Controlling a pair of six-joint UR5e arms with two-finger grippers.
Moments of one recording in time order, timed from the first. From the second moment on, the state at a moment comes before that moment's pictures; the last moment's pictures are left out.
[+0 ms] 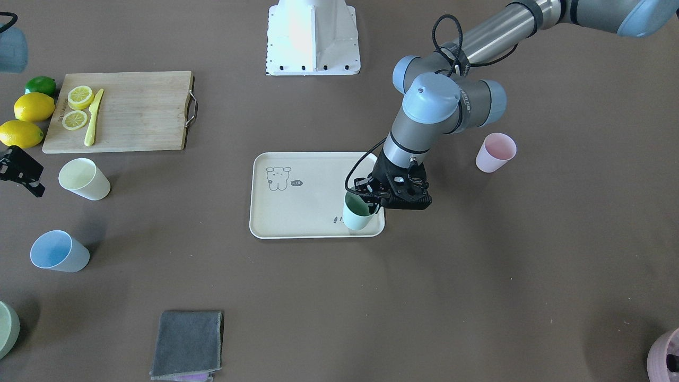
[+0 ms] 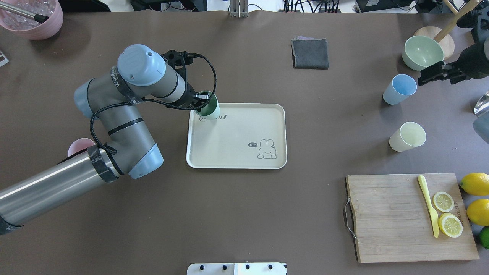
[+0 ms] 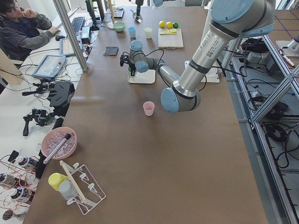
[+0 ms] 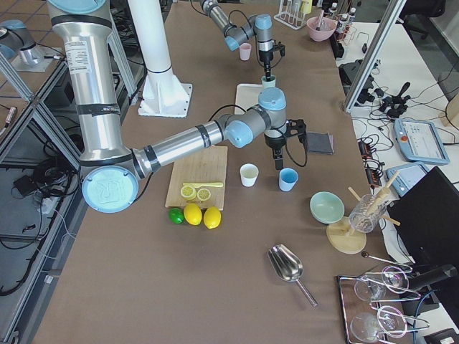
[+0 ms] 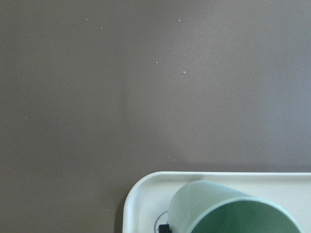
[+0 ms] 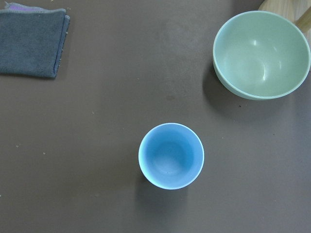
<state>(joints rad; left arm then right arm) -0.67 -2.25 -1.45 -1.99 -1.92 -1.21 1.16 -1.45 1.83 -1.33 2.17 0.64</state>
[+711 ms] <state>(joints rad) -0.74 -2.19 -1.55 -1.98 -1.97 -1.15 1.16 -1.45 1.83 -1.33 2.17 0.64</state>
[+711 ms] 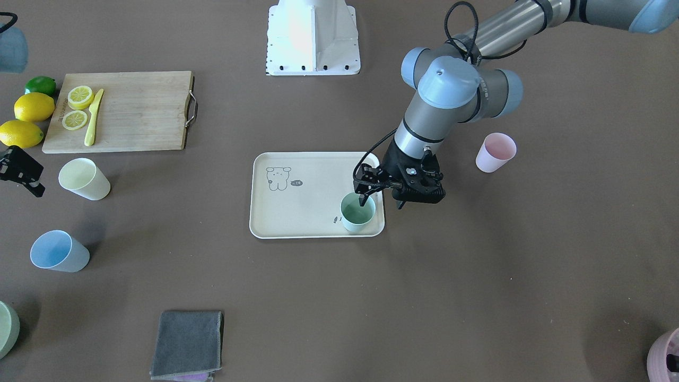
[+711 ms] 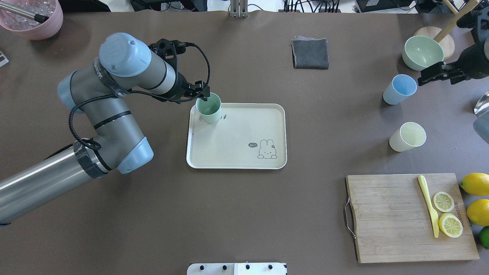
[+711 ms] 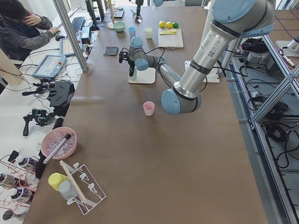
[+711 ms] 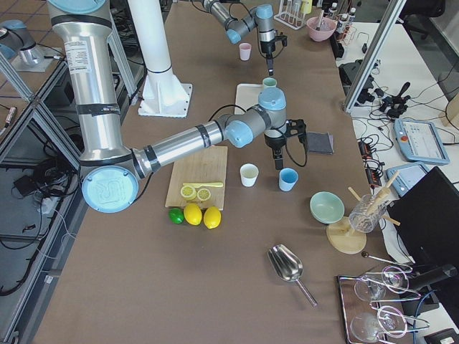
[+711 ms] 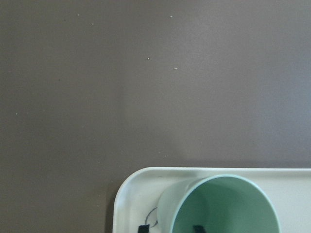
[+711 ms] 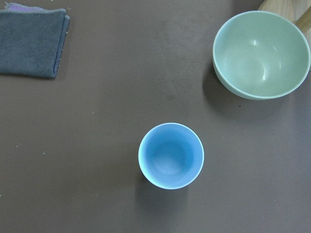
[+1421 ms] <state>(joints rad) -0.90 -1.74 -1.91 -1.88 -2.10 -0.76 1.16 -1.47 1.83 -1.33 2.17 0.63</state>
